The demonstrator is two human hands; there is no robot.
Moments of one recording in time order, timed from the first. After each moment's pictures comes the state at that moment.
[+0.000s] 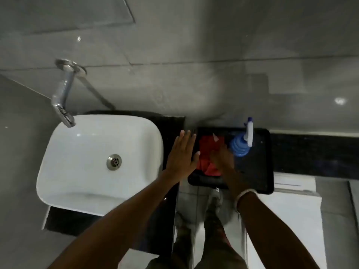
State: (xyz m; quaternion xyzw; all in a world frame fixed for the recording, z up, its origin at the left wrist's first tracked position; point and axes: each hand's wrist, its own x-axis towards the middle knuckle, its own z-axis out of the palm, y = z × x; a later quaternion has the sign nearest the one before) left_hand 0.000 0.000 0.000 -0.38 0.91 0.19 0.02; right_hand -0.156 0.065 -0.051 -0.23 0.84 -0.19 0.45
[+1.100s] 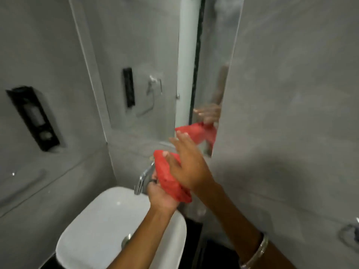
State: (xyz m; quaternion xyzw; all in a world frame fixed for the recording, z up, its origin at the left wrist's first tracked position) left_hand 0.084 -0.062 0.314 -0.13 -0.01 0.82 -0.56; right_hand -0.003 -0.043 0.388 -0.72 0.59 -0.36 0.04
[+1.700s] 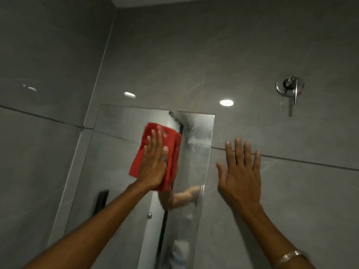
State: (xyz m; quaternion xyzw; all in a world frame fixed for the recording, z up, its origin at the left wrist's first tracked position) left_hand 0.061 -0.248 0.666 -0.27 0.72 0.01 -0.64; right_hand -0.172 -0.118 0.673 -0.50 0.63 -0.34 -0.49
